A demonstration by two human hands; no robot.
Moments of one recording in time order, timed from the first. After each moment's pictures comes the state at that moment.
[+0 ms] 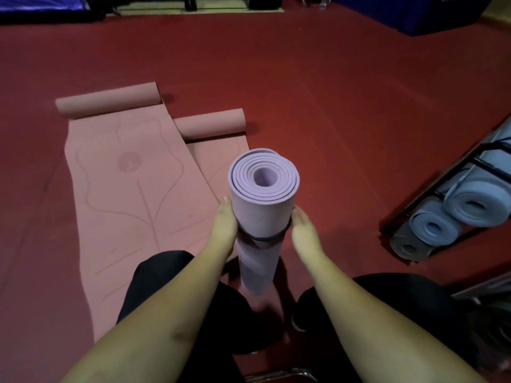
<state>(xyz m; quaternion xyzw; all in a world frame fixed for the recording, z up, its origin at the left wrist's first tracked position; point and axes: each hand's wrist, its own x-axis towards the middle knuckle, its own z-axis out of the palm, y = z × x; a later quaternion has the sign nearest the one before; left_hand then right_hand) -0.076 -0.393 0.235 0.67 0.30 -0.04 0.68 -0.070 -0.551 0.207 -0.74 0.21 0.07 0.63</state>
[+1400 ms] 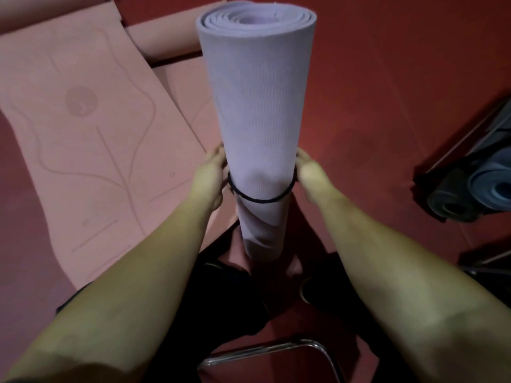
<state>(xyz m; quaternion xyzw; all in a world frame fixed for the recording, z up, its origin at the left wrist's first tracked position) 0.075 -0.372 0.091 0.63 0.32 -0.13 0.70 0.103 -0.557 0.081 -0.69 0.21 0.21 0.66</state>
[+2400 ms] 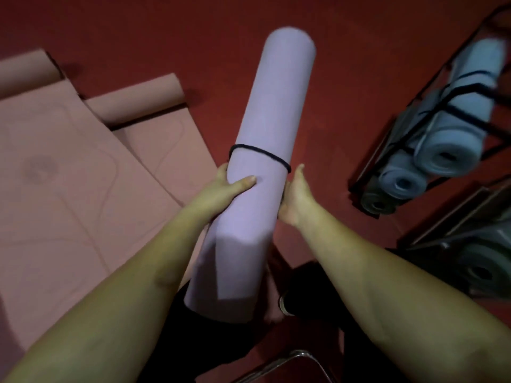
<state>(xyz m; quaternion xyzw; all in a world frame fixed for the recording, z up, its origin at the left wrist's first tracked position) 0.057 -0.418 0.196 0.80 -0.02 -0.26 0.54 0.036 -0.587 0.200 -0.42 0.37 0.15 0.81</state>
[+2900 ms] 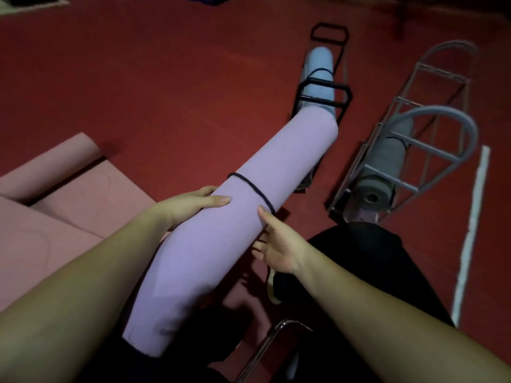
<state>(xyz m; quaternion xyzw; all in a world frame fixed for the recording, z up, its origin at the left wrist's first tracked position) 0.004 -0.467 0.270 0.73 -0.22 -0.48 0.44 -0.166 -0.617 0.236 -0.37 0.39 0.09 0.84</state>
